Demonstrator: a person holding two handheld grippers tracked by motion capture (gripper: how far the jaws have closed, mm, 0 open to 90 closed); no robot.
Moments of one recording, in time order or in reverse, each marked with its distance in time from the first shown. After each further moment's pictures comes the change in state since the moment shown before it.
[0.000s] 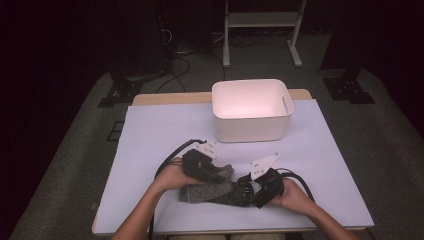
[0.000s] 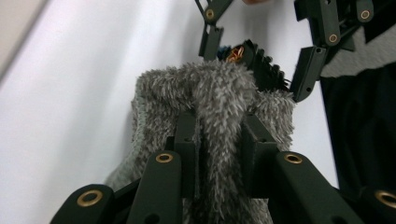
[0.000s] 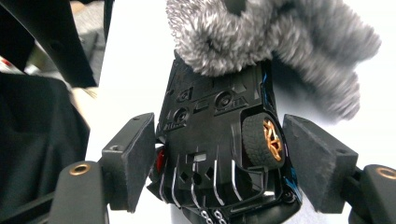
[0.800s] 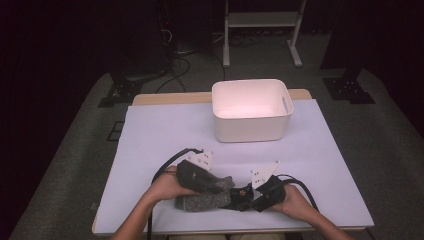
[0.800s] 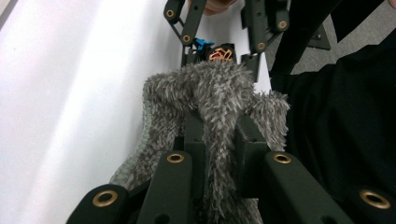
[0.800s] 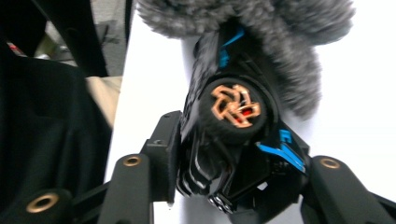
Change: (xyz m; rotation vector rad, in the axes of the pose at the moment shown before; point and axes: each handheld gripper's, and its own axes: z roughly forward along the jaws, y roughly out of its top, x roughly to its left) left arm -0.031 -0.005 -0.014 -0.051 -0.047 0.073; right arm 0.014 -0.005 0.002 0.011 0.026 -0.055
